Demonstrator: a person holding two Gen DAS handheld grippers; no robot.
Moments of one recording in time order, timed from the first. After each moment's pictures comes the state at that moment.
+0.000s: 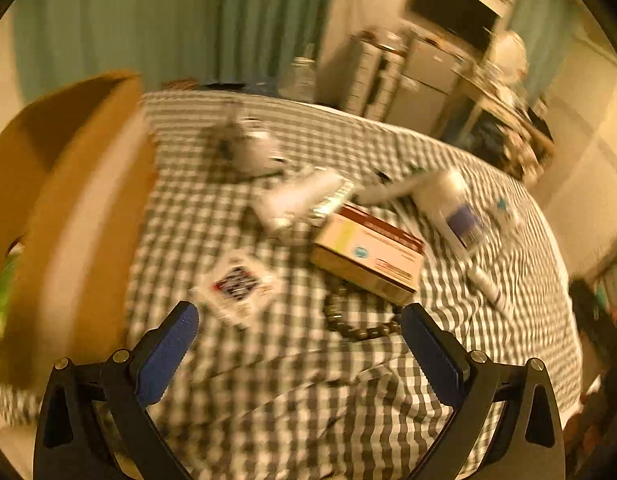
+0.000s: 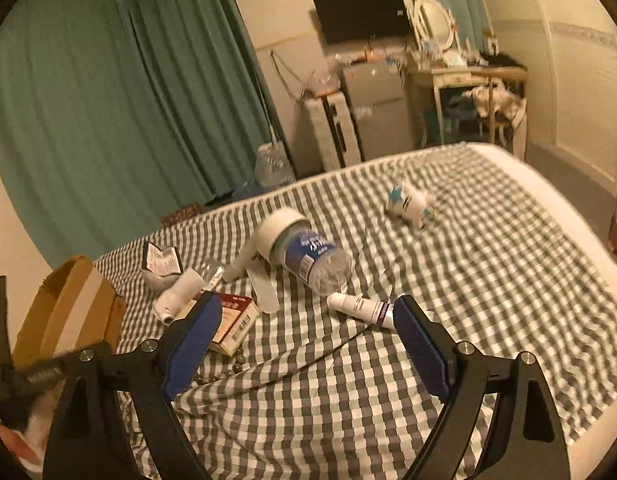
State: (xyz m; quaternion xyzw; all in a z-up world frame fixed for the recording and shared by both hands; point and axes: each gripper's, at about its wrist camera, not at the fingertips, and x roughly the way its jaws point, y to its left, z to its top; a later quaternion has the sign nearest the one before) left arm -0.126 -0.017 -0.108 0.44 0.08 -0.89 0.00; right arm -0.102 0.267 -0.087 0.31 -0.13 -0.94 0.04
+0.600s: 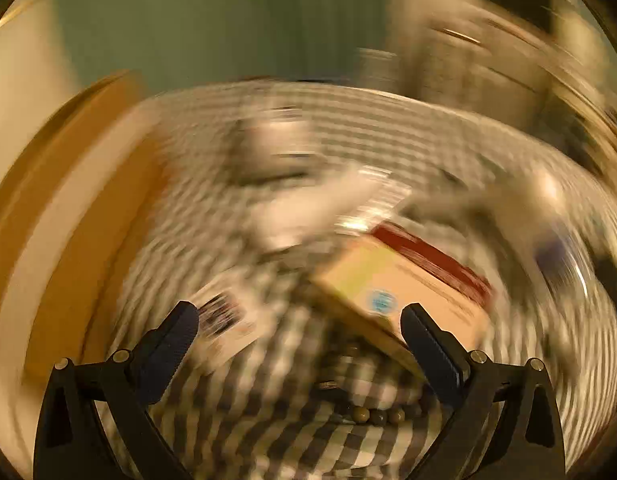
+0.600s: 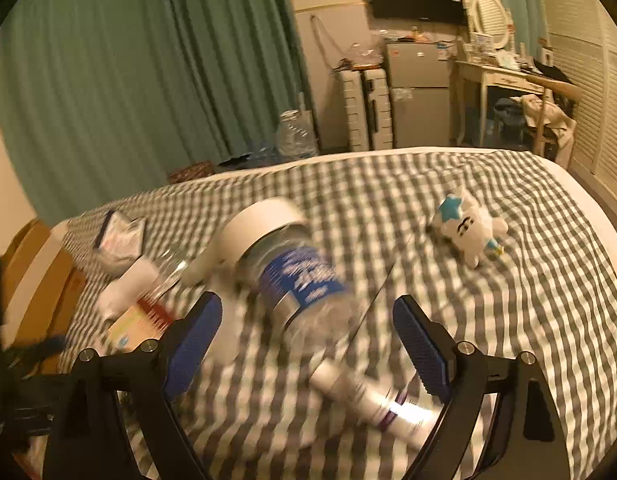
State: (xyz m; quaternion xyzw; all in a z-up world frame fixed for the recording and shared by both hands) left arm -0.183 0.036 -0.144 0.45 0.08 -0.86 0.23; right arm -0.214 0.267 -0.136 0.34 -0.07 -0.94 0.08
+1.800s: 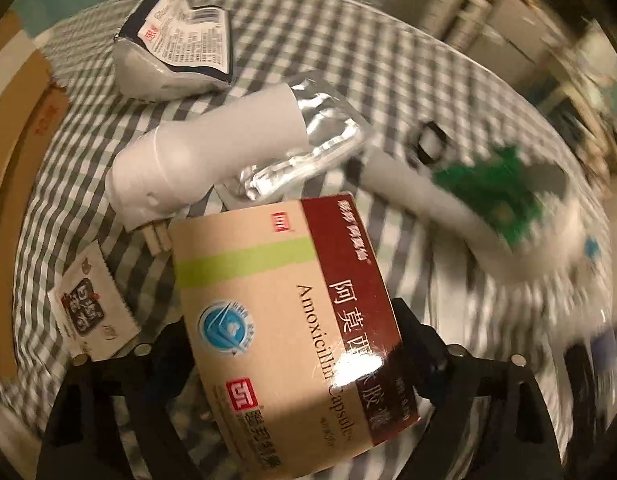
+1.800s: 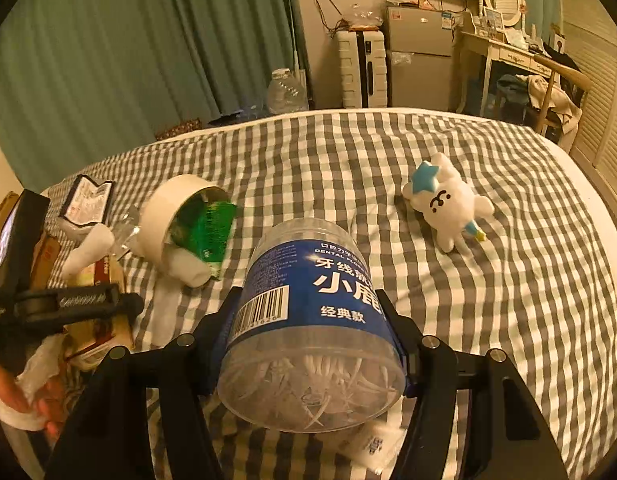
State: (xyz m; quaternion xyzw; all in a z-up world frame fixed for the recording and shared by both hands) left arm -0.218 0.042 -0.181 0.59 0.16 -0.79 0.09; right arm -0.216 0.305 -0.143 0.41 -0.03 -0.91 0.10
